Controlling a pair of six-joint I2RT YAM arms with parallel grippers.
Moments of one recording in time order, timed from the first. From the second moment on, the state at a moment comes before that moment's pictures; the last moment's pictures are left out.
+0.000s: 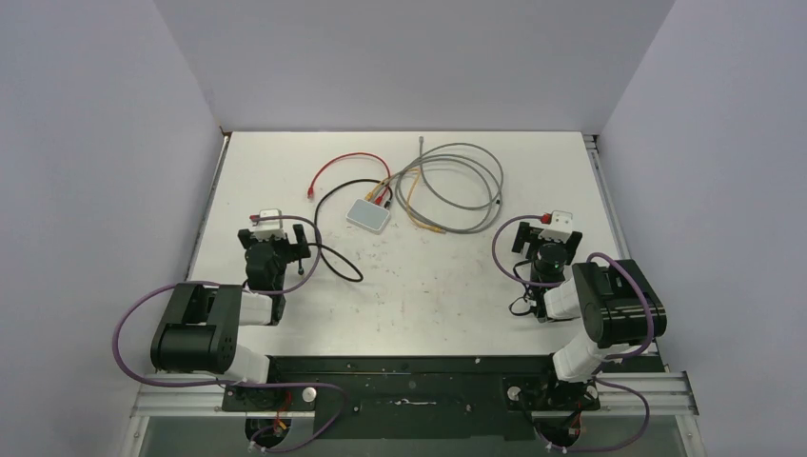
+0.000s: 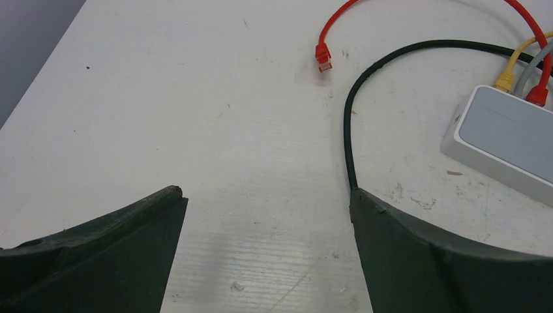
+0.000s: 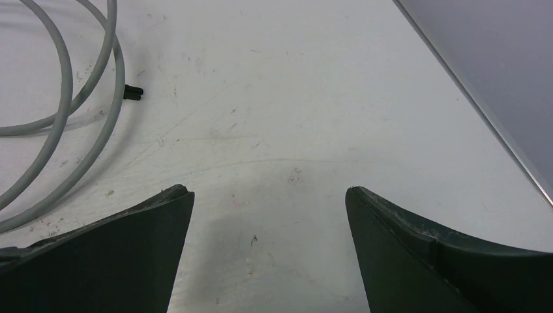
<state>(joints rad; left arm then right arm) -0.06 1.47 0.24 1.05 -0.15 -0.07 0.08 1.61 0.25 1.17 0.34 0.01</state>
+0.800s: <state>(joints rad) -0.06 0.97 0.56 0.16 -0.50 -0.48 0.09 1.37 0.49 0.58 0.49 0.20</state>
